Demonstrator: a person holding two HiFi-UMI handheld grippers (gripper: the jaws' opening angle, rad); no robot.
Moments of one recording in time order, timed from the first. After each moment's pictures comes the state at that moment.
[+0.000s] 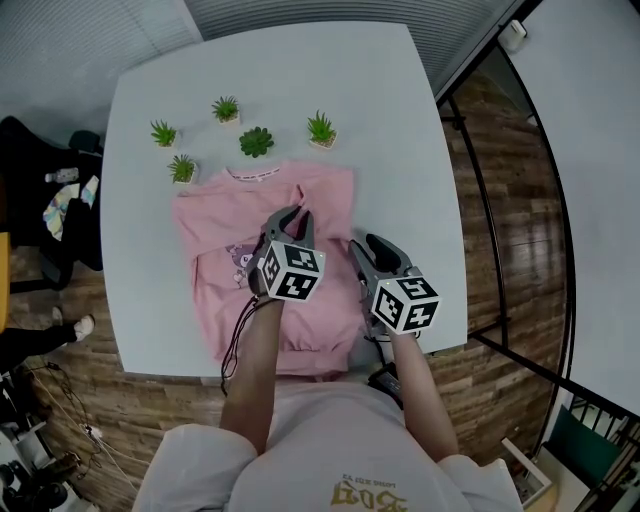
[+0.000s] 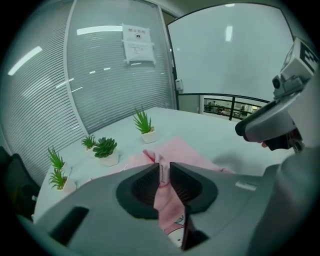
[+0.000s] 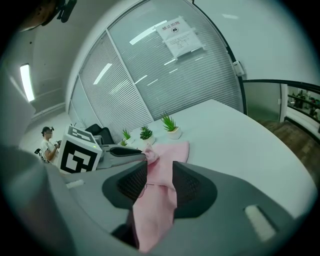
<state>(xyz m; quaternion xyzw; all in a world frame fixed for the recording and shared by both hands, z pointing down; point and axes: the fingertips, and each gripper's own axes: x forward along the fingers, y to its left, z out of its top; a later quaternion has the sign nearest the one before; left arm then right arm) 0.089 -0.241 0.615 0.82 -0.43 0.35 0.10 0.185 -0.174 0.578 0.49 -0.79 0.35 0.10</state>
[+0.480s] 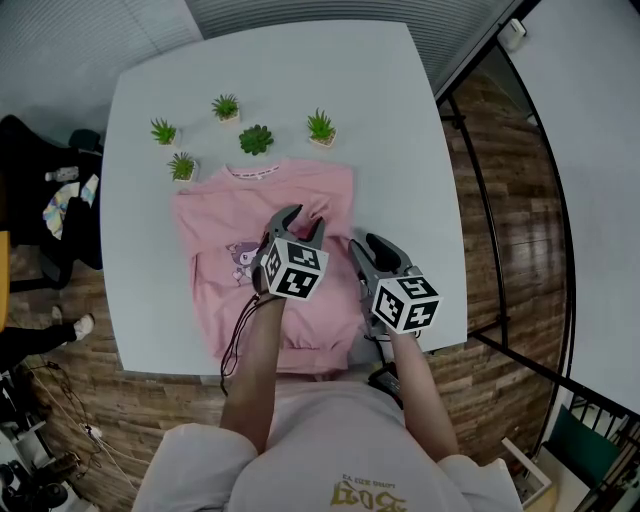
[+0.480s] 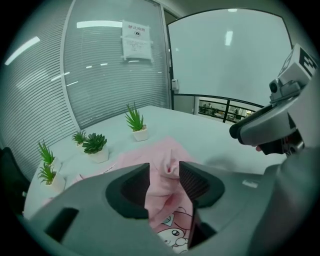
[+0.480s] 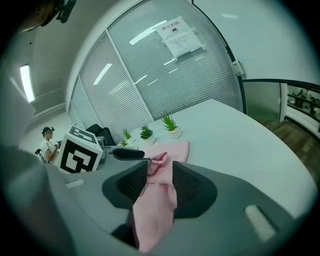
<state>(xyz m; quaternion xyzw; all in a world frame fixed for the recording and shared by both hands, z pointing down) 0.104 -0.231 0.624 0.84 -0.40 0.35 0.13 0.185 -0.170 0.578 0.49 -0.79 0.35 0.10</state>
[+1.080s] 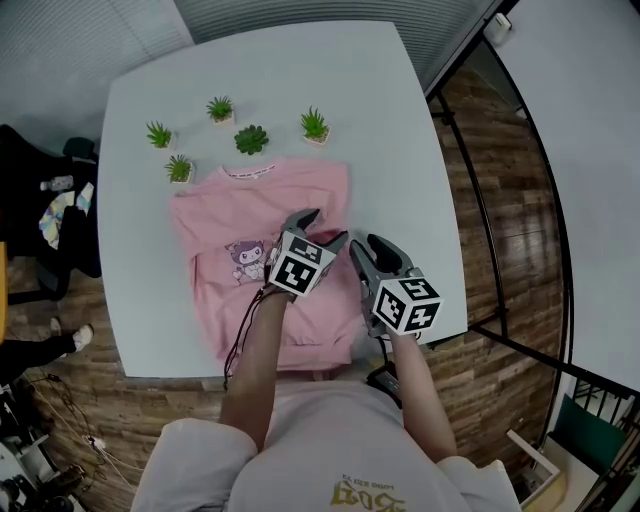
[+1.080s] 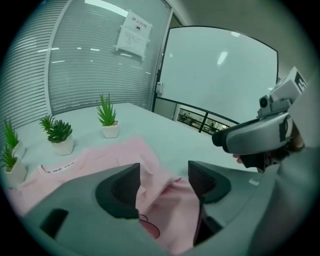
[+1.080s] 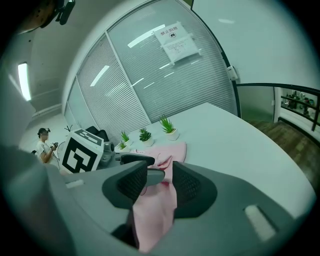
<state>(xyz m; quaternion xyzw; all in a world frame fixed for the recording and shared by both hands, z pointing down) 0.150 -0.197 0.629 0.89 -0.28 0.30 0.21 0.188 -0.154 0.568 0.52 -0.78 0.34 0.09</state>
